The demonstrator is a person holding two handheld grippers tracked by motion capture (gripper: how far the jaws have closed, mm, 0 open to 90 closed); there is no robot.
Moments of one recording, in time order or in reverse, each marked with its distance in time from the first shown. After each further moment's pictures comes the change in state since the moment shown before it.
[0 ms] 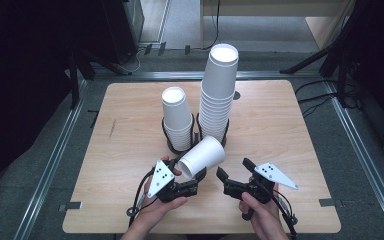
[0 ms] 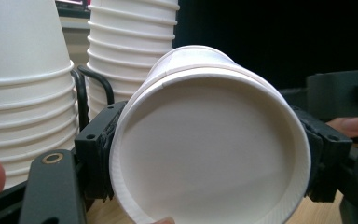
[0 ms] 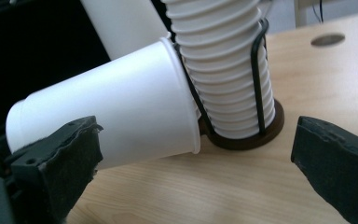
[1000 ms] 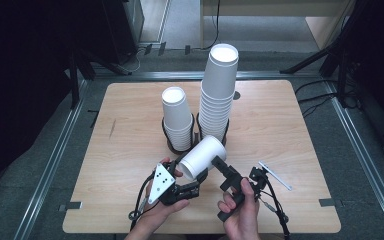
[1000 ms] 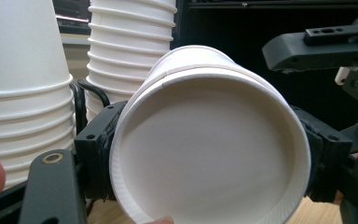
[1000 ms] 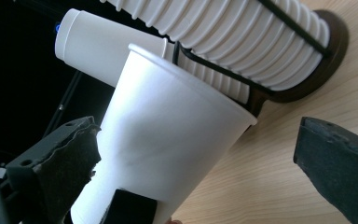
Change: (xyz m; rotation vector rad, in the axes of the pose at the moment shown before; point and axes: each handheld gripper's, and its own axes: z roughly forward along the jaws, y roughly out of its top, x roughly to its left) left arm -0.008 -0.003 -0.002 -0.062 0.014 0.007; right arm 0.013 -0.006 0.018 0.000 0.068 0.708
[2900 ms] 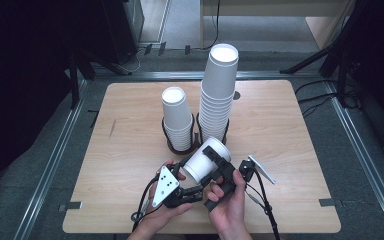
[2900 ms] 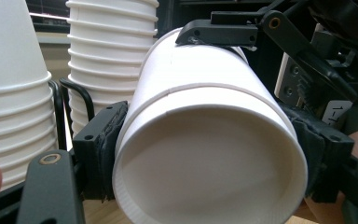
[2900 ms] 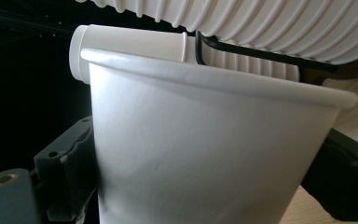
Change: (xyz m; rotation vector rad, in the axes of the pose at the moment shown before) left arm -0.008 -0.003 0.002 0.018 -0.029 0.017; right arm -0.002 -0.006 0.035 0.018 0.140 0.241
